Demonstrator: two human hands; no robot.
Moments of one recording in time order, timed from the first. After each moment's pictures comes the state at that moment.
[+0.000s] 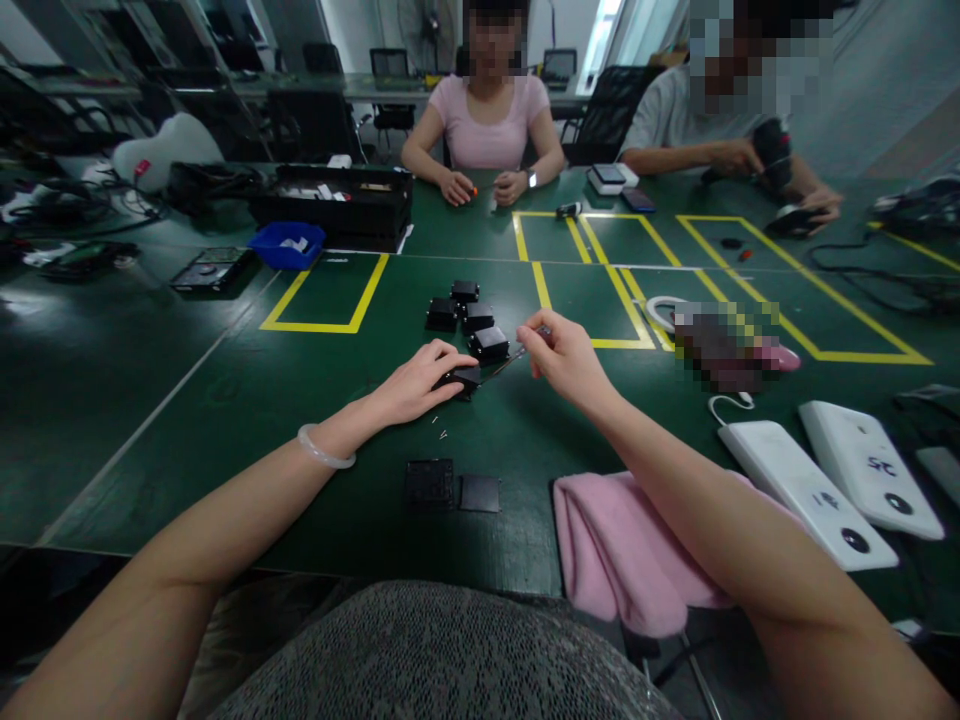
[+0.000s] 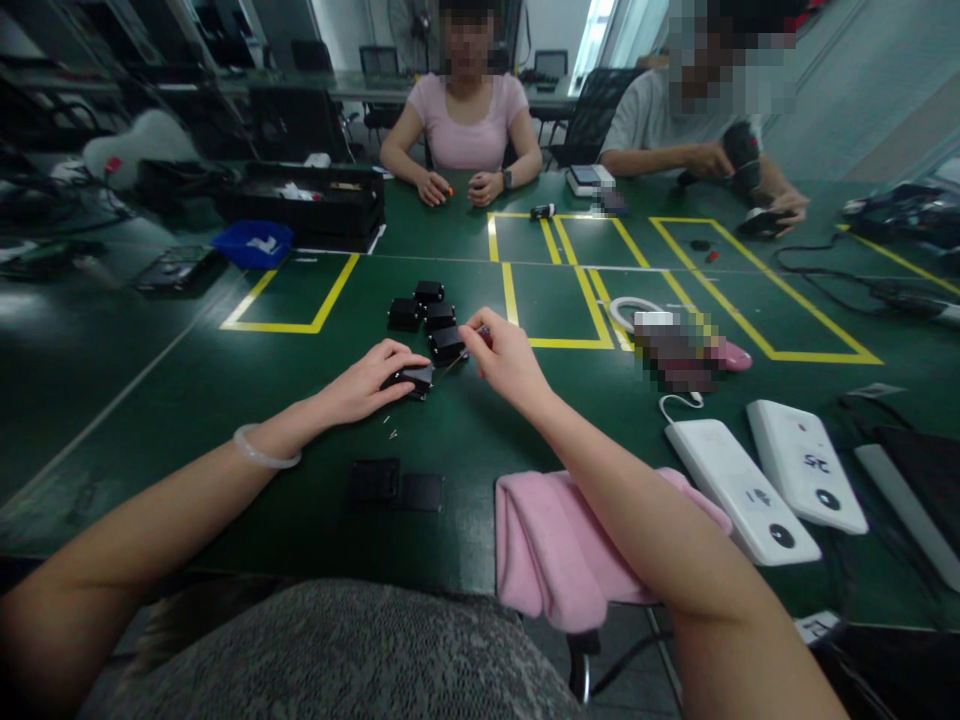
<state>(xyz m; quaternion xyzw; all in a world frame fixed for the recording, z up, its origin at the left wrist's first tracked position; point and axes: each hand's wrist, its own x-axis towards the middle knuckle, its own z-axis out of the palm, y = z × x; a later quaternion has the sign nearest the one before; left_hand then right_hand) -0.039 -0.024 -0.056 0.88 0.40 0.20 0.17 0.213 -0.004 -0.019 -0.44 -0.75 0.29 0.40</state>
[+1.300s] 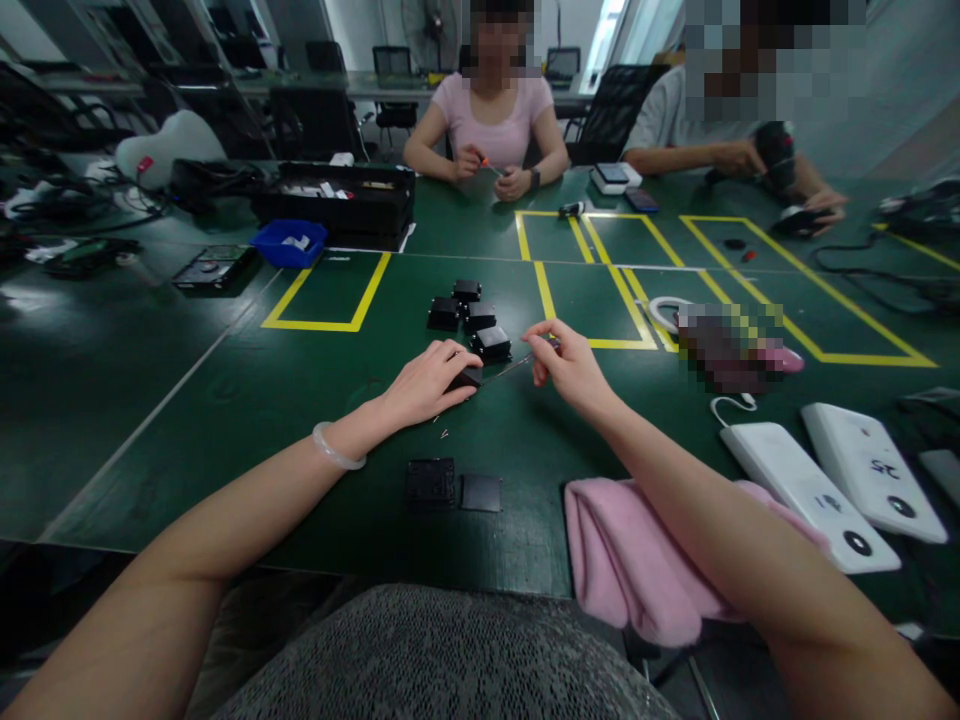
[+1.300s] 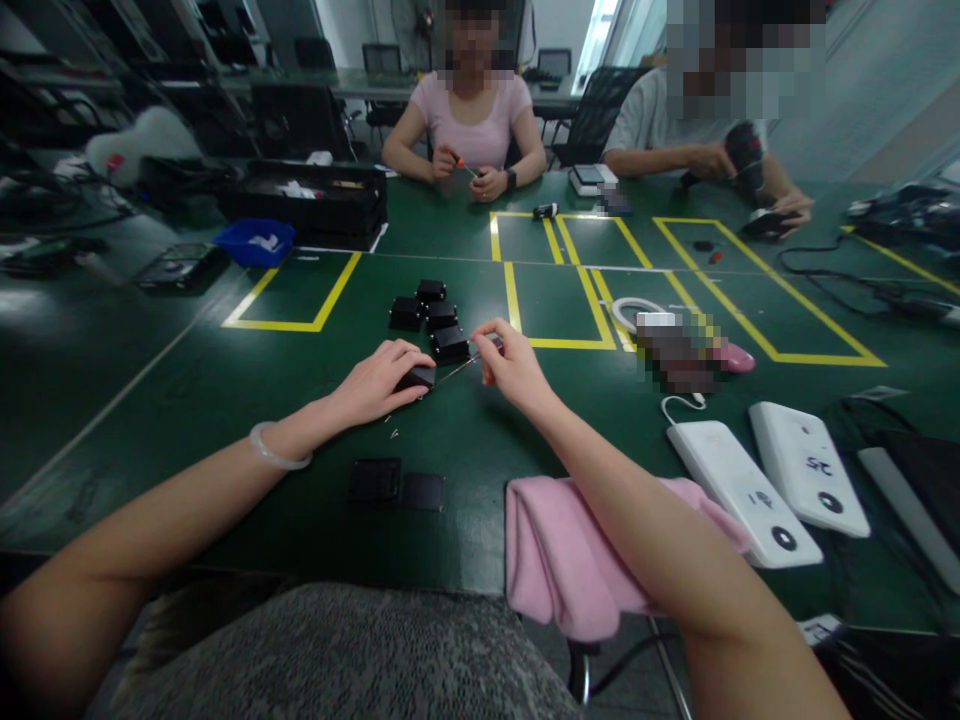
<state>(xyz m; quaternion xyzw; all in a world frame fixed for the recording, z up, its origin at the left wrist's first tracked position) -0.022 -0.027 -0.055 0.89 0.43 0.16 0.07 0.221 -0.002 -0.038 -0.43 -0.67 0.43 0.43</state>
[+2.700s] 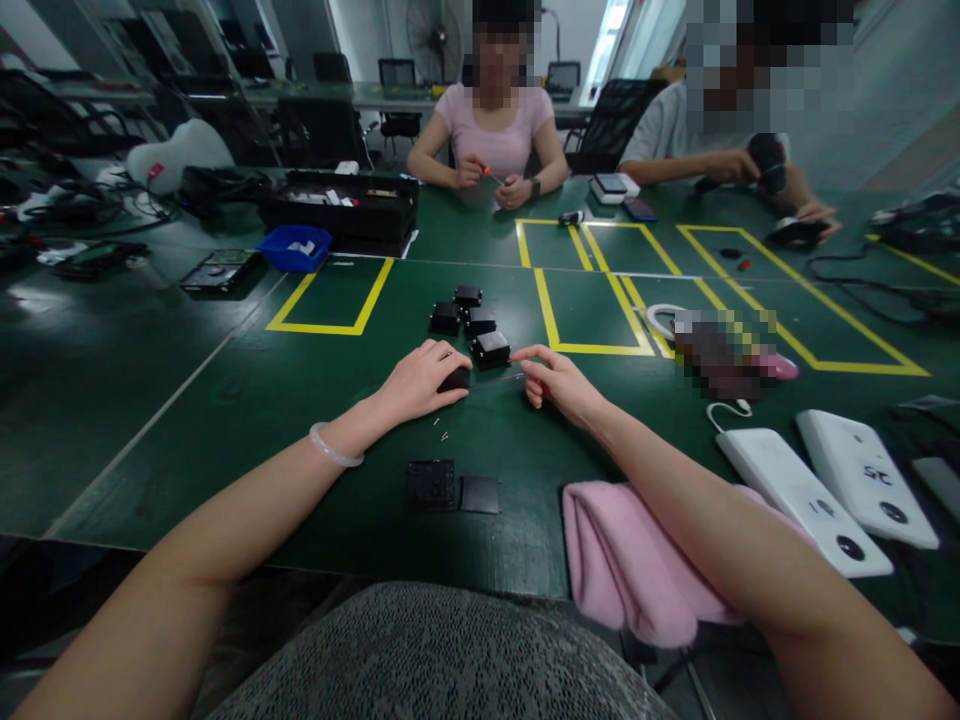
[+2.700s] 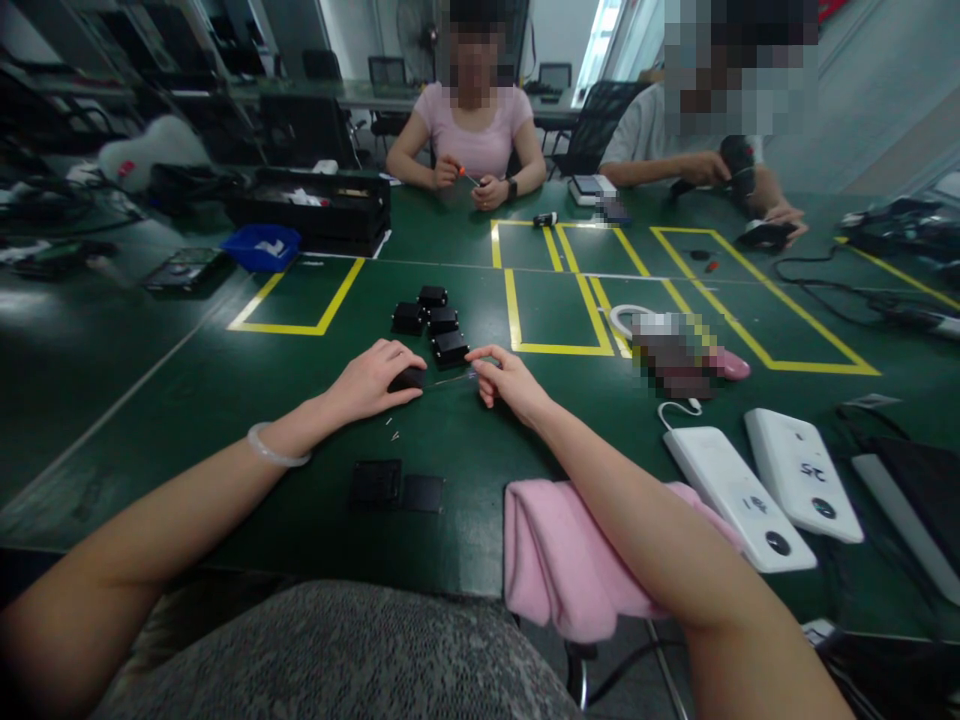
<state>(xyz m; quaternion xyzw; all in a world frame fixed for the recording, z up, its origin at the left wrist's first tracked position) -0.034 -0.019 -0.058 0.89 0.42 0.17 0.02 0.226 0.000 -0.062 -0.40 -0.54 0.64 0.38</state>
